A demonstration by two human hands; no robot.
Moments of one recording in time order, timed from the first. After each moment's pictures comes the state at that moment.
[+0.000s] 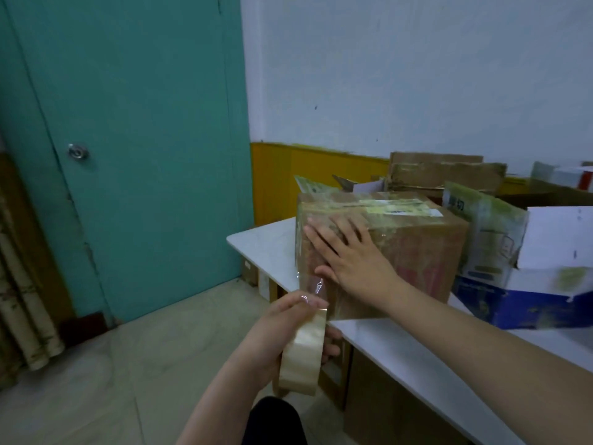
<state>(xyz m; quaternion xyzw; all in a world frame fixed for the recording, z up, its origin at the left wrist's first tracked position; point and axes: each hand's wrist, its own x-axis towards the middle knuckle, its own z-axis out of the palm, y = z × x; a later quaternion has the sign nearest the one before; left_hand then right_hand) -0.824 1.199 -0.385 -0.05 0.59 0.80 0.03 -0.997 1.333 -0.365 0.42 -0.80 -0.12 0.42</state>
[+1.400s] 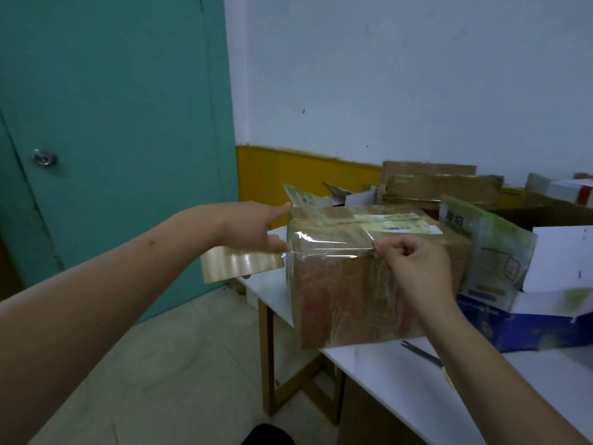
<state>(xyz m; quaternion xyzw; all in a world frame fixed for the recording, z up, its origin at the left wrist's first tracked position) -0.927 1.117 -0.222 0.05 1.00 0.01 0.02 -0.959 1.373 -0.306 0.08 -0.79 0.56 0.21</state>
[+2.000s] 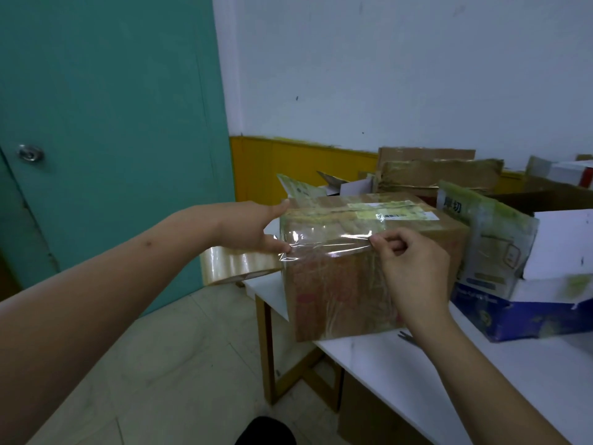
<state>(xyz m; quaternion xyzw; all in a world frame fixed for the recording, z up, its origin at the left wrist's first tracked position) -0.951 1.123 -0.239 0.05 1.00 0.01 0.04 -0.963 1.373 -0.323 0.08 -0.82 0.47 0.31</state>
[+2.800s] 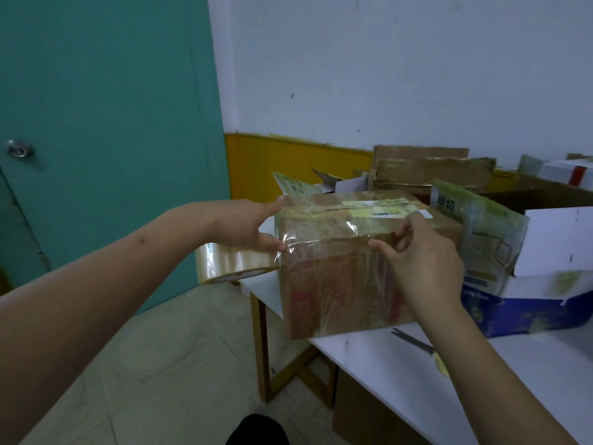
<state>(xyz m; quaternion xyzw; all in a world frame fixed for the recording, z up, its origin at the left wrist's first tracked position) -0.954 1.121 -0.241 0.06 1.00 0.02 0.05 -0.970 1.394 -0.313 0.05 -0.90 0.28 0.32</state>
